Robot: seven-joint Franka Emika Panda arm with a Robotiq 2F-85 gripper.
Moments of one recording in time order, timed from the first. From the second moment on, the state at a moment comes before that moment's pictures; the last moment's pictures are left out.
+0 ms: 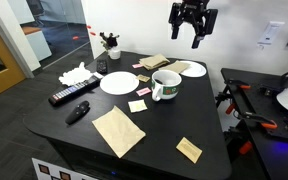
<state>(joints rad) 0.10 -0.18 -0.11 -2.54 0.02 2.43 -0.81</state>
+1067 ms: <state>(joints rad) 0.08 0.02 -0.07 -2.54 0.09 2.63 -1.10</state>
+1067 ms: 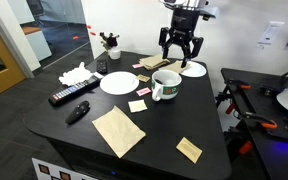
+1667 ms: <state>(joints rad) 0.01 0.11 -0.03 -2.49 0.10 2.63 -1.14</state>
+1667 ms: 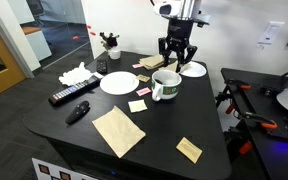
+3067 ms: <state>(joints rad) -0.09 0.32 0.08 -2.36 0.10 2.63 -1.14</state>
